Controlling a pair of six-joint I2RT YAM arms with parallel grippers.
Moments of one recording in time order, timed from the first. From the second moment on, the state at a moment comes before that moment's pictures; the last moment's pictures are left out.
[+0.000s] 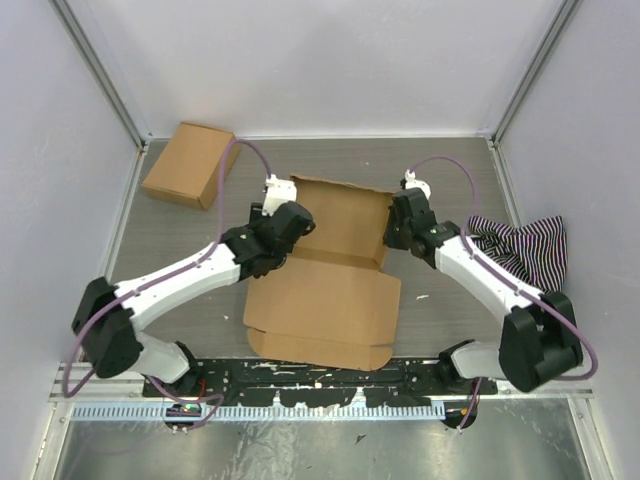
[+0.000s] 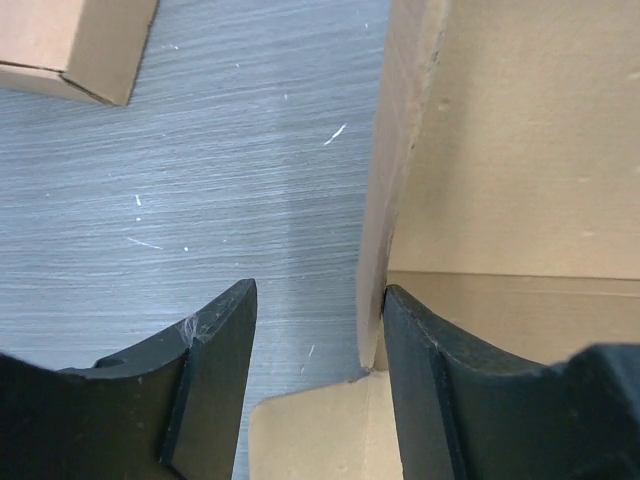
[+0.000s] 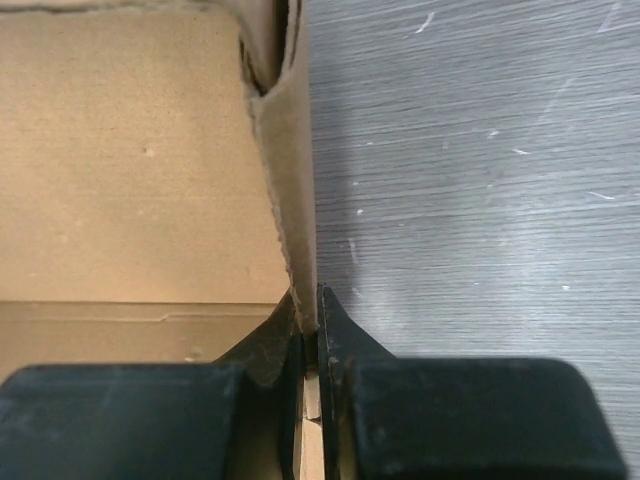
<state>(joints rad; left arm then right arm) -0.89 1.48 1.13 -0.52 -0.78 -0.45 0.40 1.28 0.87 -0.36 0.17 0.50</state>
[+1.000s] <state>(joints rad) -0.86 0.90 1.01 -0.69 -0.62 -0.49 0.43 1.88 1.63 -0.45 -0.21 0.12</state>
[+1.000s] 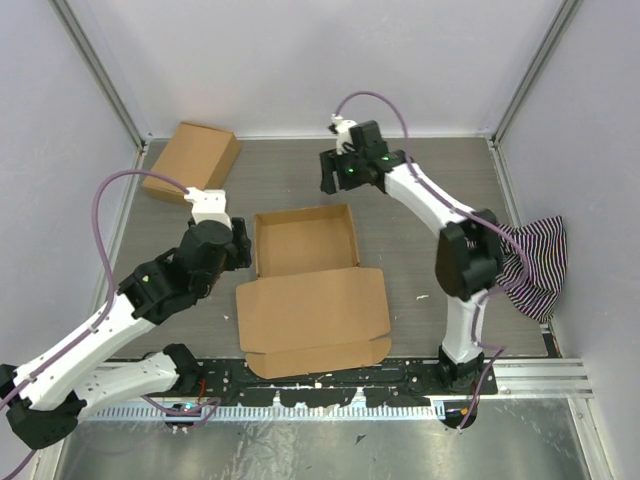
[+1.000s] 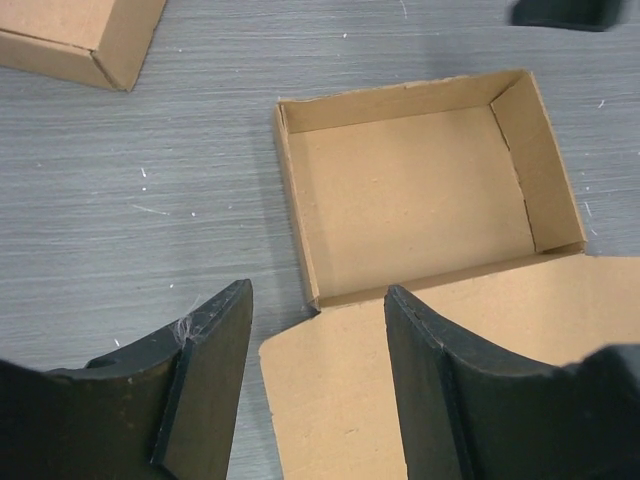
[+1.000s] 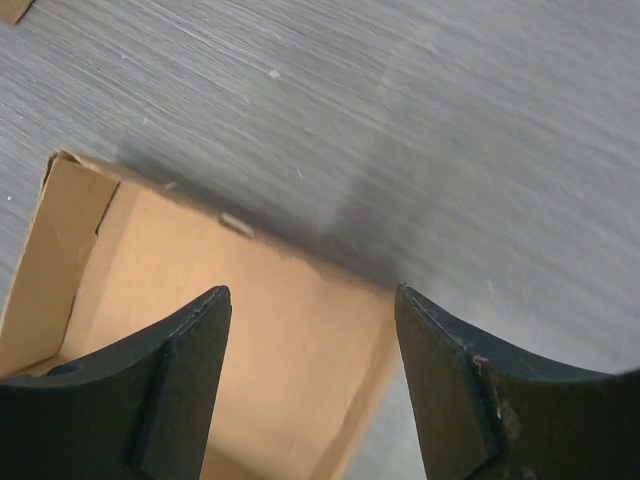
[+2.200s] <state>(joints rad) -0.86 0.71 0.87 -0.77 -0.56 -0.61 0.58 2.22 1.72 -0.46 -0.02 0.01</state>
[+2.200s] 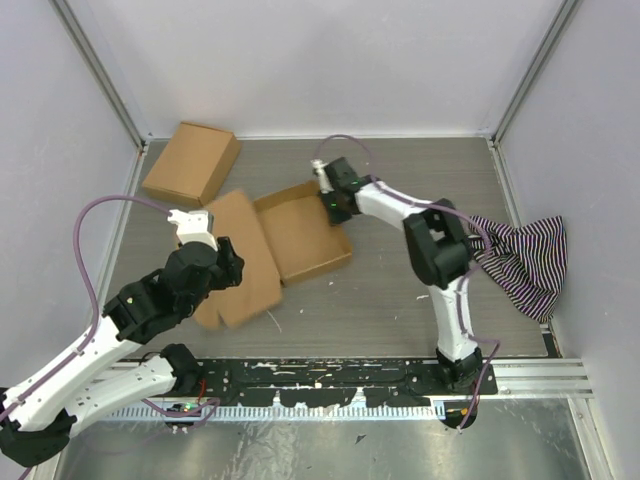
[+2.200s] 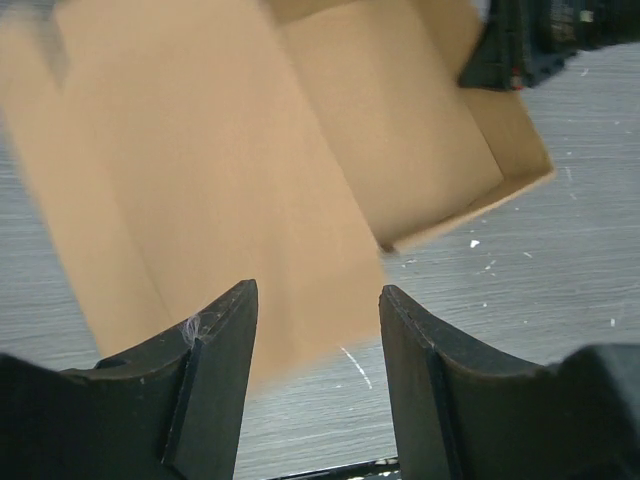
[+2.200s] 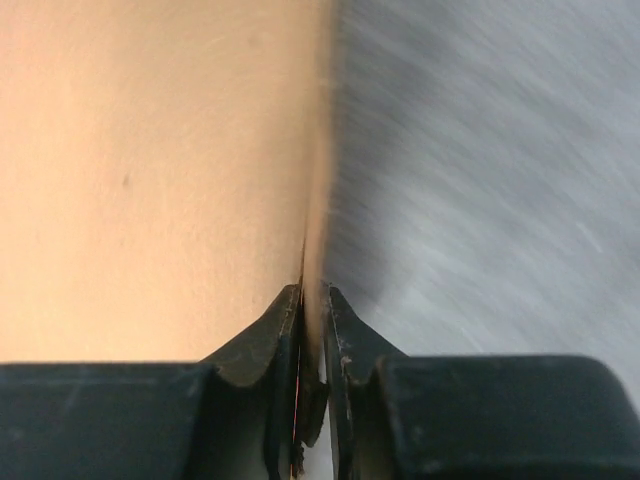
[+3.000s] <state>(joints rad) -0.86 0.77 0.81 -0.64 -0.42 -0.68 0.90 0.95 0.59 -0.43 0.07 0.91</state>
